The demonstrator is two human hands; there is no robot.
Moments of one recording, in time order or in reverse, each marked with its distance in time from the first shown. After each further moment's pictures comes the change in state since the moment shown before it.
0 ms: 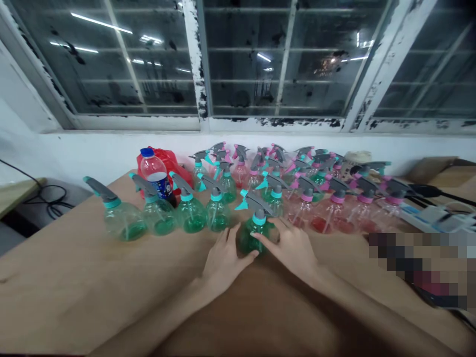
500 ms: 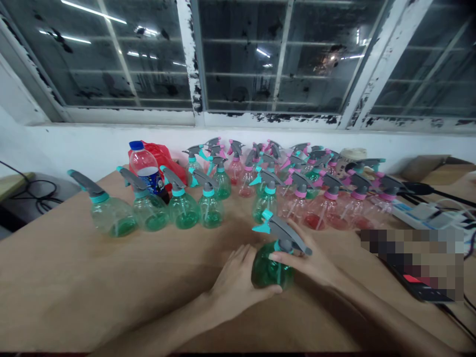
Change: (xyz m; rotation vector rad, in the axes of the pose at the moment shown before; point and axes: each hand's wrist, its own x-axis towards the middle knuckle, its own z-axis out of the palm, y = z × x) left_hand -0.025 0.026 0.029 -0.130 -0.116 0.312; right_hand -0.023 0.031 -0.042 0.677 -0.235 -0.004
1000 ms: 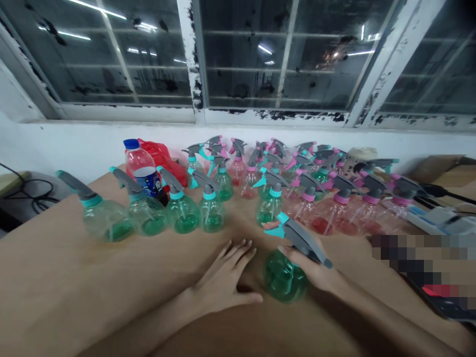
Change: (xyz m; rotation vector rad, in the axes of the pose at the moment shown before) left_hand 0.006 -0.050 -0.016 0.237 -0.302 0.121; right_hand 0.015 0.007 0.012 0.190 0.066 -0.018
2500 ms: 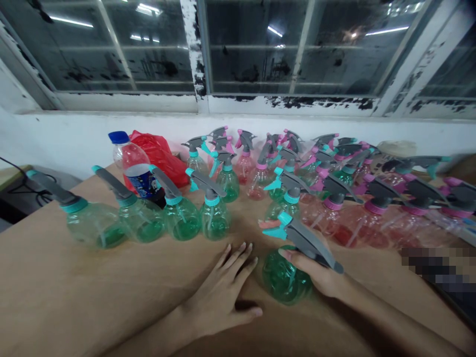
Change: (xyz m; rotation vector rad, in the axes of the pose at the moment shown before) left_hand -0.004 -0.023 0.001 0.055 -0.047 -0.012; right_hand 0.041 0.014 0.008 0.091 -0.125 -0.053
